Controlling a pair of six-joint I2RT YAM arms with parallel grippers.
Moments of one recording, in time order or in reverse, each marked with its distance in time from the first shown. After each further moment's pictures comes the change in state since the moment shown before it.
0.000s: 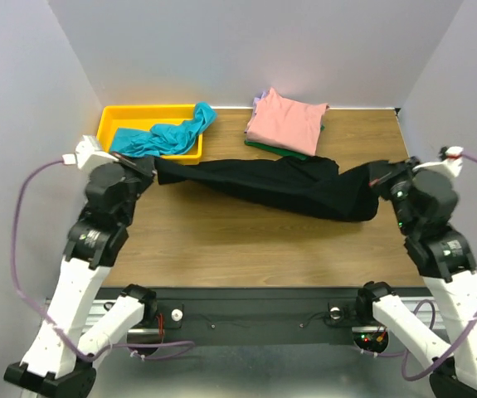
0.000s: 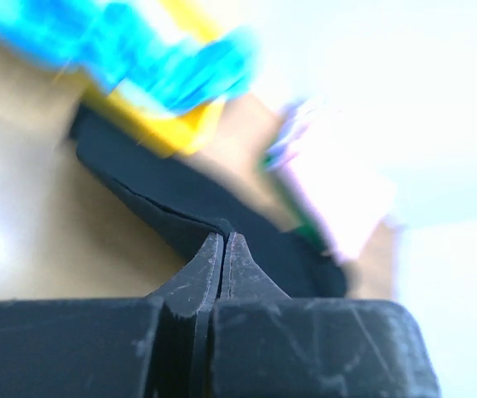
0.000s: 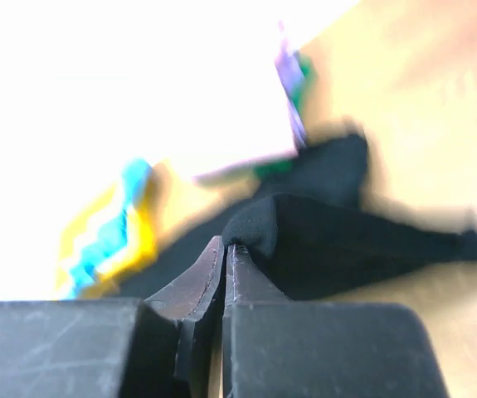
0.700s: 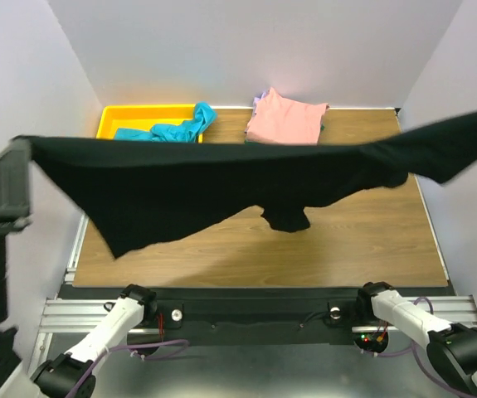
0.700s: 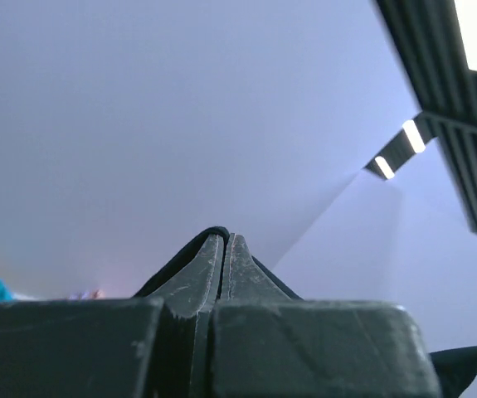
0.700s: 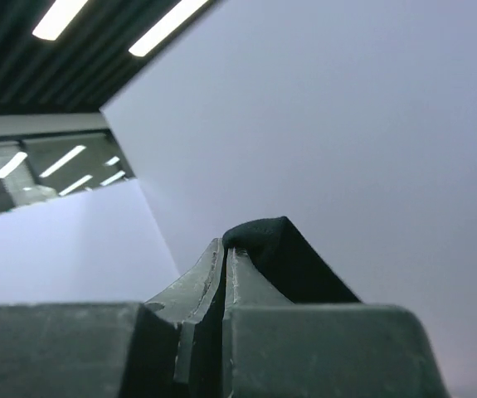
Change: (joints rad) left arm 0.000 -0.034 0.909 -0.126 0.162 0.148; right arm 0.000 0.274 1.246 -0.013 -0.232 -0.296
